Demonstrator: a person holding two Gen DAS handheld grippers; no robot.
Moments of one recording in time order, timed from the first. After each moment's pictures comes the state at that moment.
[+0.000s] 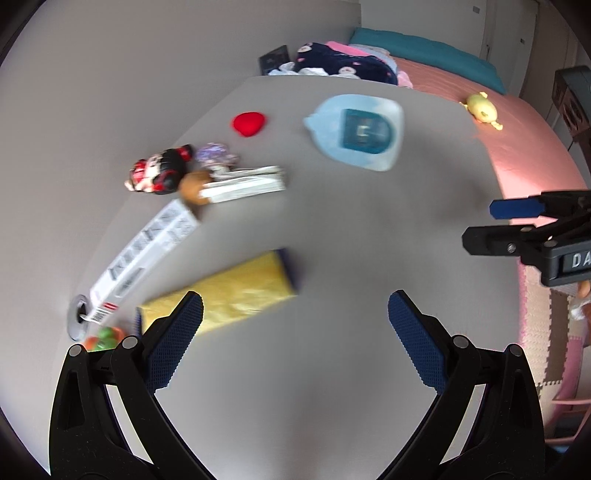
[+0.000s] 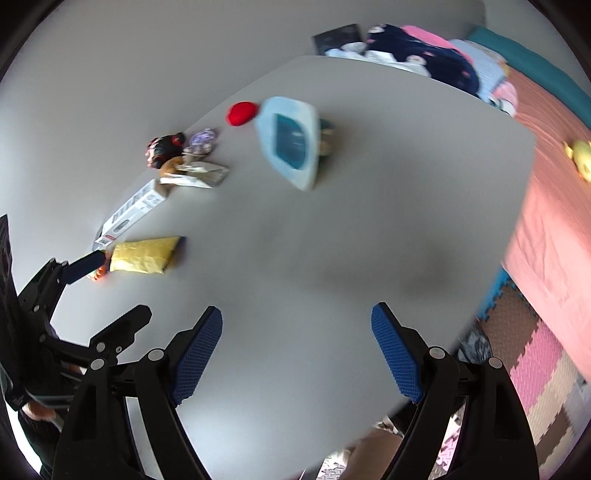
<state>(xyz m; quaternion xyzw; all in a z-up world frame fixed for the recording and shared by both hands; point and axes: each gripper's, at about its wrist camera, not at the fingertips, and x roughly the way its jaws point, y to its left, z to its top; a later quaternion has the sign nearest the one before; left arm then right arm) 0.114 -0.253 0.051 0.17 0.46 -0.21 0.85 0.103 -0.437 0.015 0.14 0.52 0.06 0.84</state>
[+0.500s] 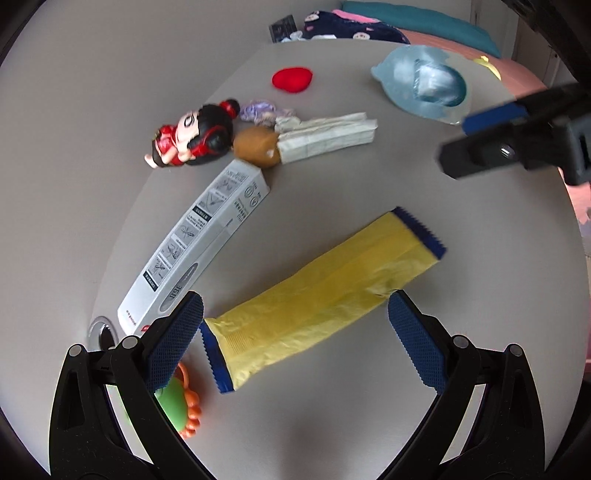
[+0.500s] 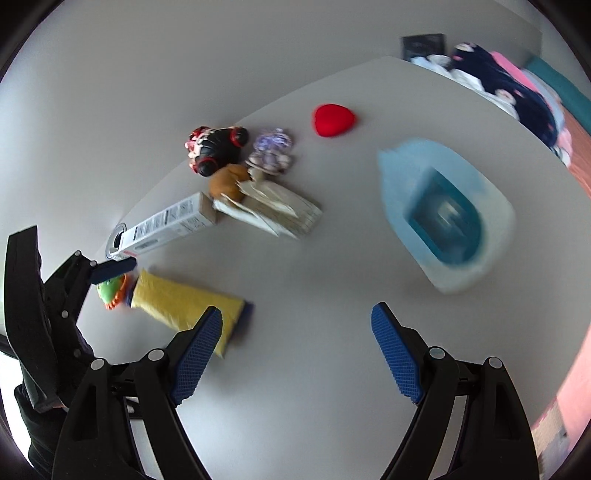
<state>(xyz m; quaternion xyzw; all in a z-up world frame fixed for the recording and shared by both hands) 0.172 -0.197 0.010 0.23 0.48 -0.23 0.81 0.200 -0.355 0.018 0.08 0.53 0.13 0.83</state>
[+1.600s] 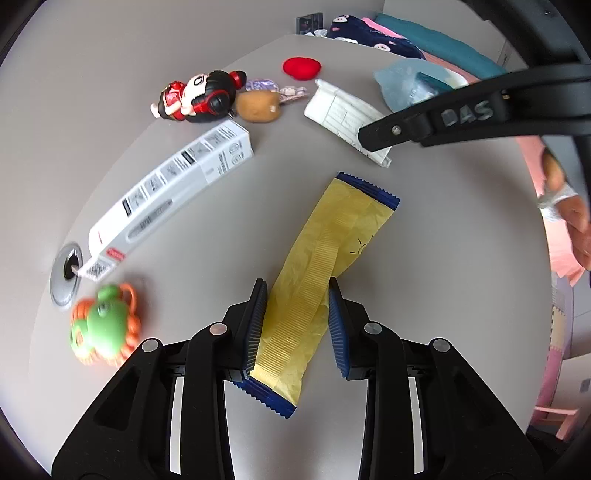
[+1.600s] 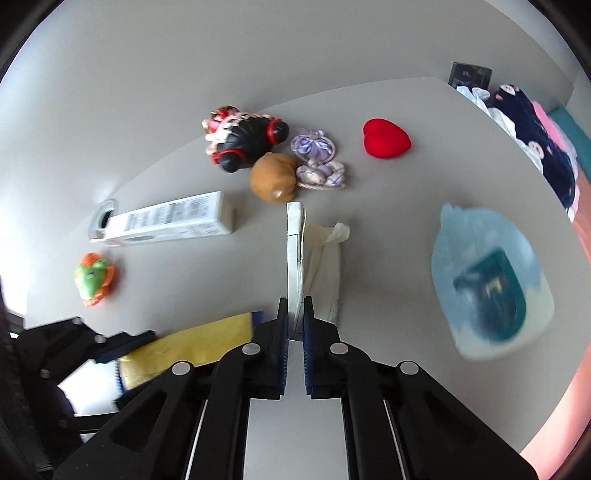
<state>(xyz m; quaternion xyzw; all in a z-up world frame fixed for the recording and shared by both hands) 0.132 -0.190 0.015 0.12 0.52 -0.20 0.82 0.220 -0.307 0.019 -0.01 0.55 0.14 0.83</state>
